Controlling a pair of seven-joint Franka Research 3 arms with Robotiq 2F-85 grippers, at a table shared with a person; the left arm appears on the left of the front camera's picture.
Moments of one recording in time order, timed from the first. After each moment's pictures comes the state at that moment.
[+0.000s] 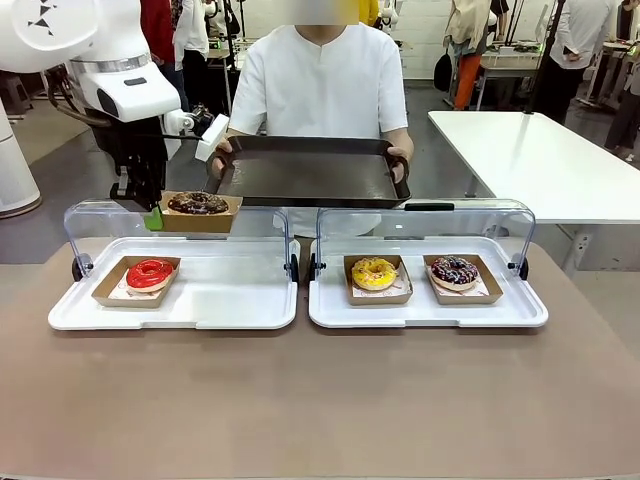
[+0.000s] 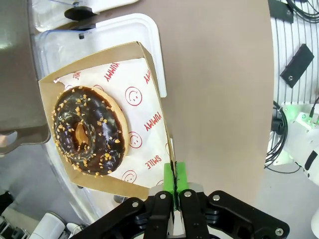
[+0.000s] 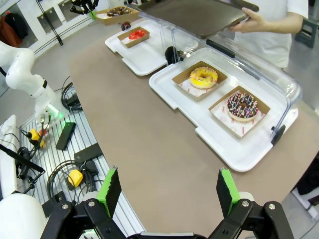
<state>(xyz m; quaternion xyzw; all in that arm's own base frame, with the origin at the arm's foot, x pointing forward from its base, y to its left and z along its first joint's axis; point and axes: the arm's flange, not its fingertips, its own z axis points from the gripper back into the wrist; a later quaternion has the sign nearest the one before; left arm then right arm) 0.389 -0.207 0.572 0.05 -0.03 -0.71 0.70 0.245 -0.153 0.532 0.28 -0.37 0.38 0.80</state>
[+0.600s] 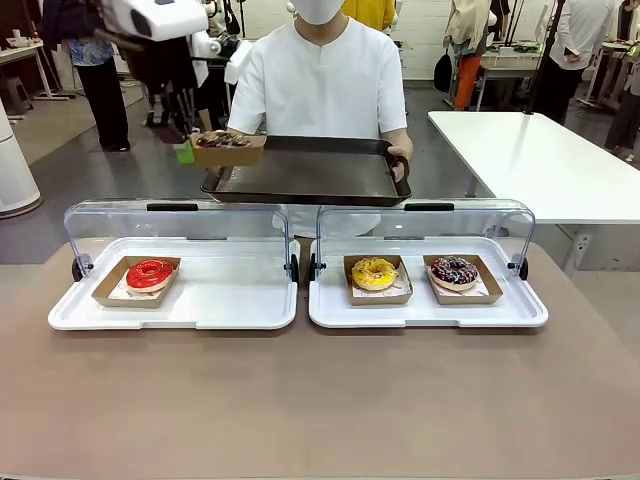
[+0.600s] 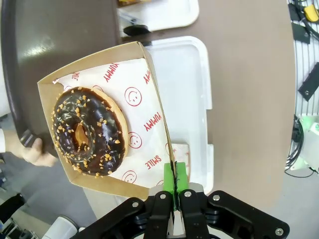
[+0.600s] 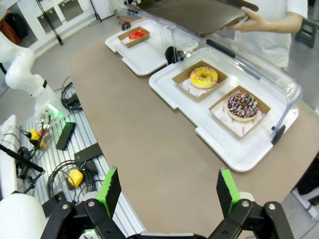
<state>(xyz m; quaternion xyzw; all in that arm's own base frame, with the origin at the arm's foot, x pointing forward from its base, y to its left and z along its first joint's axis) 0.465 -0.237 0.639 0.05 -0.07 -0.71 0.70 0.245 -0.153 0.532 0.28 -0.37 0.38 0.80</state>
